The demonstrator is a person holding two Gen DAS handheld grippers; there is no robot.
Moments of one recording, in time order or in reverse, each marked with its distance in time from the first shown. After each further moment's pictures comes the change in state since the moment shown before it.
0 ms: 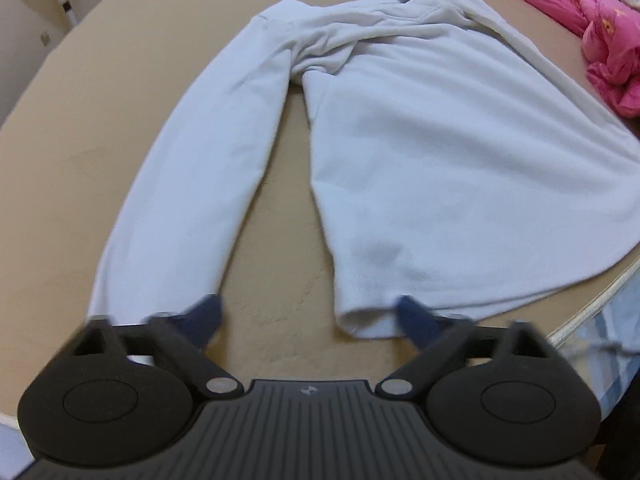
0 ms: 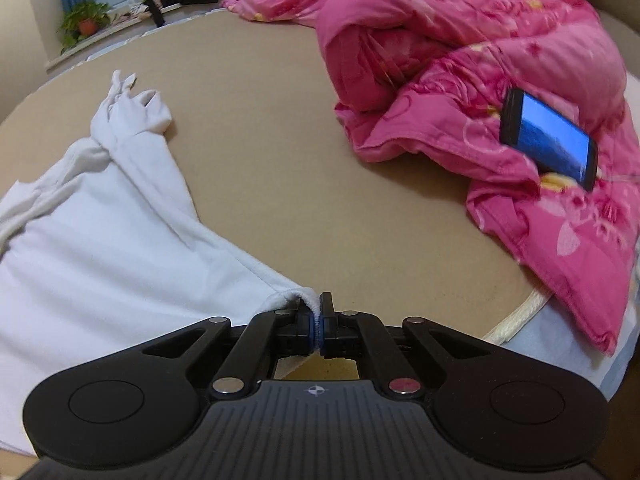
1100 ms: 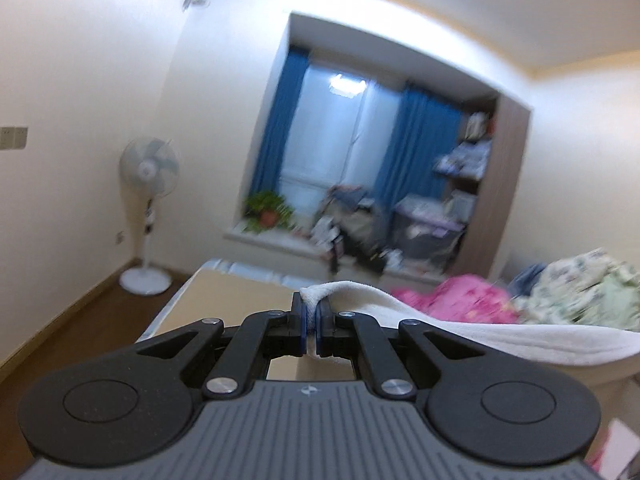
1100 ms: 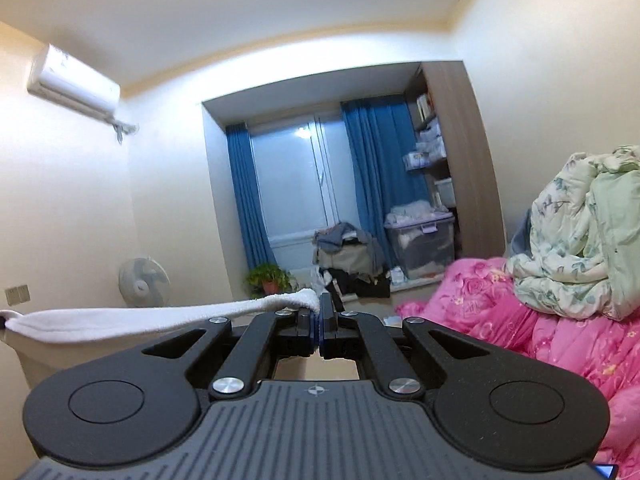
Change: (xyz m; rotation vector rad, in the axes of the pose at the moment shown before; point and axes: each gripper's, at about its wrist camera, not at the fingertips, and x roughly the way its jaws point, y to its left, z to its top) left arm -0.524 0.149 0.127 -0.354 -0.860 -0.011; right arm -0.456 0.068 0.172 -0.118 -0.764 0.485
